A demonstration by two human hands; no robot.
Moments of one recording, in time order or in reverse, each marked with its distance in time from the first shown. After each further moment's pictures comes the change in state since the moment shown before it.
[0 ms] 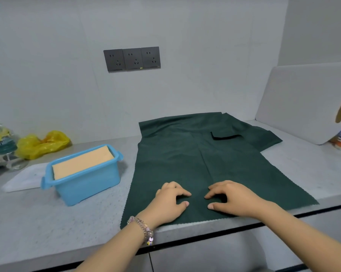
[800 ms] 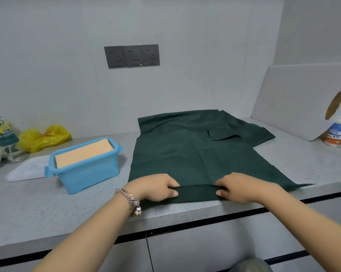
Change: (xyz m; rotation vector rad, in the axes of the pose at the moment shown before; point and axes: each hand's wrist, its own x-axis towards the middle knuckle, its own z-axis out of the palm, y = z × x) left_hand -0.023 0.035 -0.063 0.204 -0.429 -0.021; right_hand -0.027 -0.024 -0.036 -0.215 -0.279 0.099
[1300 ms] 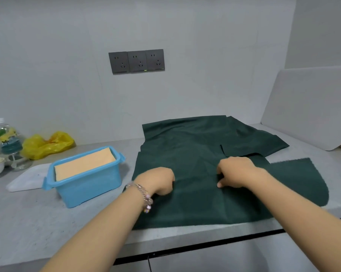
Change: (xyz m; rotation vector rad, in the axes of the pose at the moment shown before) left_hand 0.044 -0.005 -0.031 0.336 0.103 -0.257; right_hand 0.060 0.007 -0.044 -0.221 0.104 0.211
